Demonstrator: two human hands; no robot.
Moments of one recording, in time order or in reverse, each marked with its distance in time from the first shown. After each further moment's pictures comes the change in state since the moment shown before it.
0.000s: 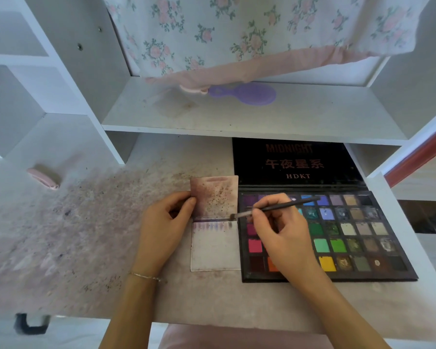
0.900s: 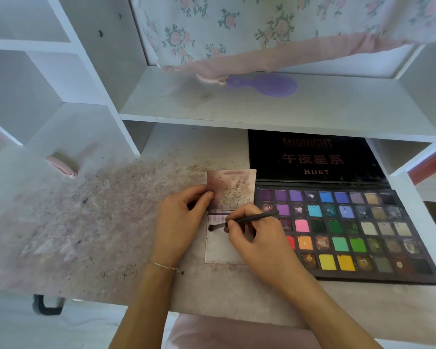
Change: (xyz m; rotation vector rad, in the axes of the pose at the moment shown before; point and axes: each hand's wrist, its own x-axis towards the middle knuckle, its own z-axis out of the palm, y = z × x) left_hand 0.000 -0.001 0.002 0.002 0.035 -0.010; right_hand -0.005 -0.006 0.039 -0.164 -0.284 0.026
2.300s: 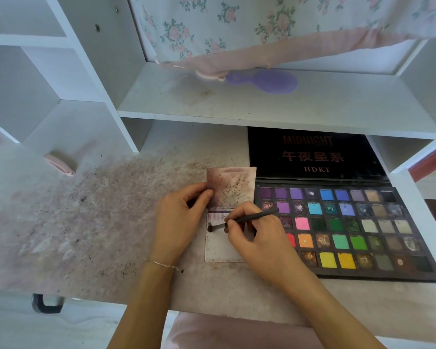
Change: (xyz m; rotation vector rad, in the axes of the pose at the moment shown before) left_hand 0.000 0.000 0.000 0.025 0.002 0.034; right_hand 0.000 0.005 0.000 0.005 -0.022 -0.009
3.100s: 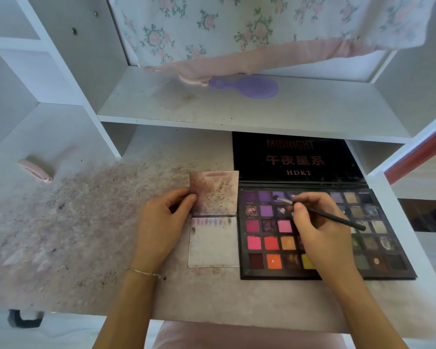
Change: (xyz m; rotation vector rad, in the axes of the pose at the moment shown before) left_hand 0.002 -0.004 0.002 0.016 0.005 -0.013; right_hand -0.018 0.028 -0.068 0.035 0.525 0.065
